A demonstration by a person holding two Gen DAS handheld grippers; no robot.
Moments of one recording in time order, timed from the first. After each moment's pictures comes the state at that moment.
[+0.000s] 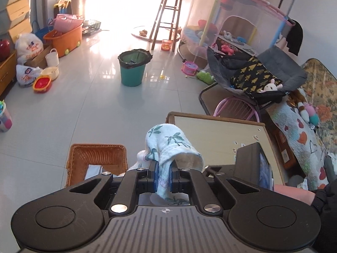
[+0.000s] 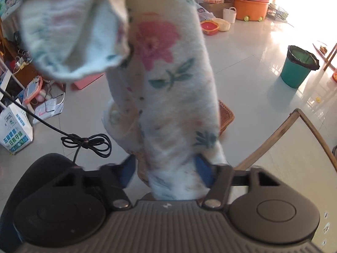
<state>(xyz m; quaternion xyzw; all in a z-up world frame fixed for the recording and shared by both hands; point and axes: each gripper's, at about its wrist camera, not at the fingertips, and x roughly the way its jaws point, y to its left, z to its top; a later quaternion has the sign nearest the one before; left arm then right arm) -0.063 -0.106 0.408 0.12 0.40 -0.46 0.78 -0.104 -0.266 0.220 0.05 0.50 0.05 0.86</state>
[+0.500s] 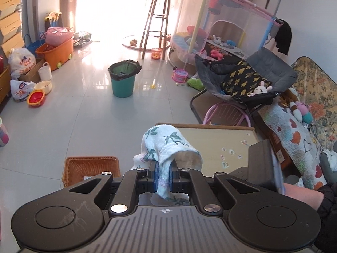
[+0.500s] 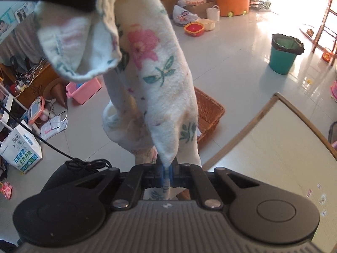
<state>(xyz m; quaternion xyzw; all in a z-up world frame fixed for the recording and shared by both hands) -0.090 -0.132 0.444 0.12 0.37 -0.48 0.78 -0.155 -0.310 0.269 0.12 0.49 0.02 0.87</state>
